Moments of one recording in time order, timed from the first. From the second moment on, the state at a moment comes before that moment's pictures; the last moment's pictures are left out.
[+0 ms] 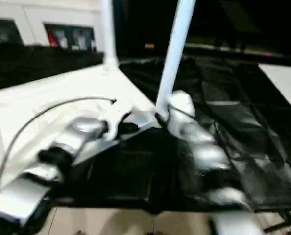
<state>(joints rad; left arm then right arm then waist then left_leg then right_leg) -0.79 0.17 -0.23 0.87 0.06 0.14 -0.91 -0.50 -0.32 0.06 0.46 0.10 0.27 0.53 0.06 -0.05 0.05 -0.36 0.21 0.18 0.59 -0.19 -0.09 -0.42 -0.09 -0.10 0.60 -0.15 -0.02</state>
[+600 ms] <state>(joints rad) -0.70 0.31 -0.32 0.70 0.06 0.10 -1.18 -0.42 -0.44 0.17 0.25 0.14 0.37 0.81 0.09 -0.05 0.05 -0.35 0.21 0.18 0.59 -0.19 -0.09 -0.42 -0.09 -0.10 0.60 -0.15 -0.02</state>
